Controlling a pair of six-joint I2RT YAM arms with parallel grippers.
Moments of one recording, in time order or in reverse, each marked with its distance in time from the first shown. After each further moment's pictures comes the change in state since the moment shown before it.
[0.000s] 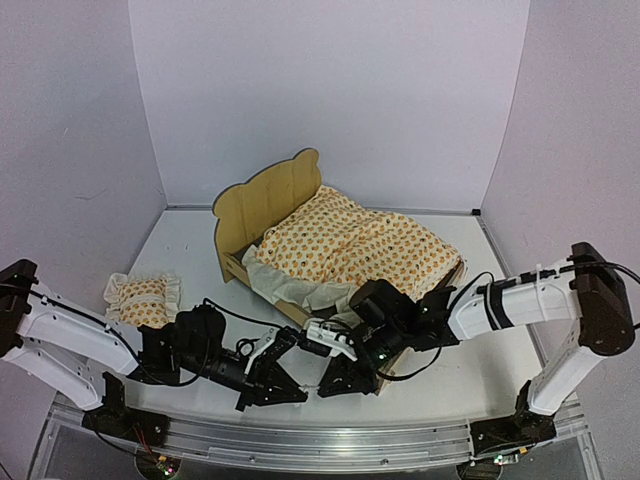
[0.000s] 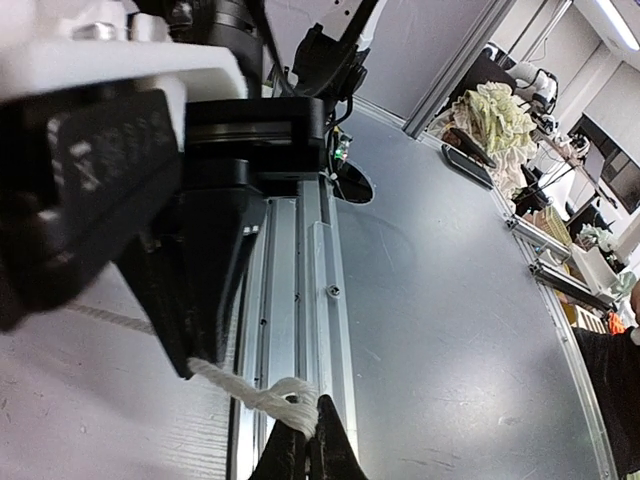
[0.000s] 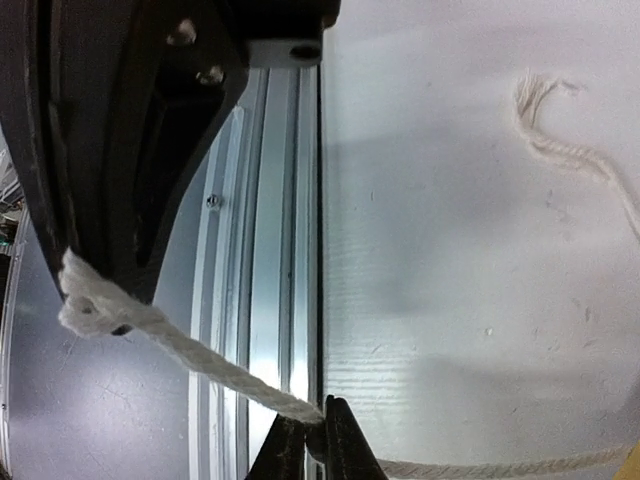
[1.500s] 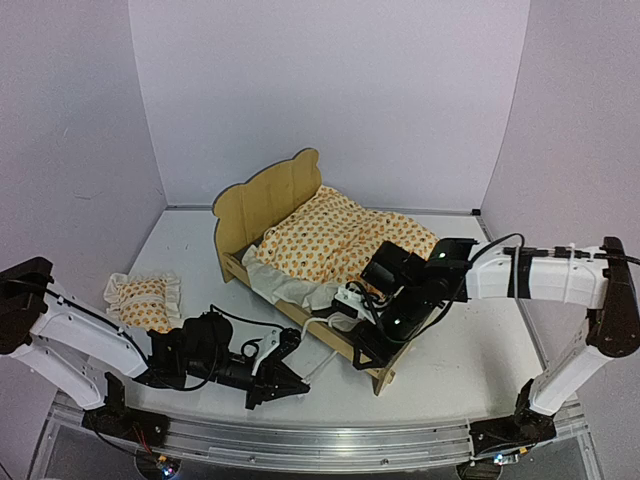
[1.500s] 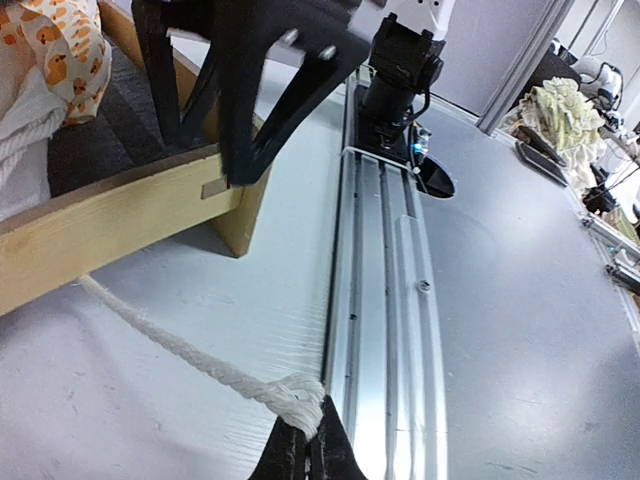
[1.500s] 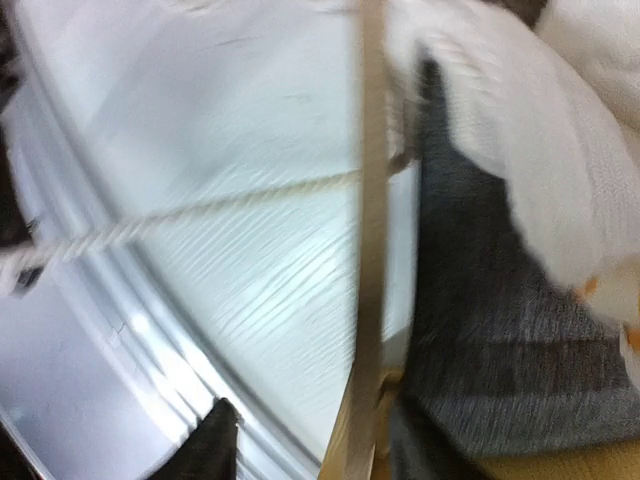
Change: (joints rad) left arm 0.000 0.114 -0.006 0.074 -0.182 0.109; right arm -0.070 -0.041 0.263 -0.662 0.423 0.311
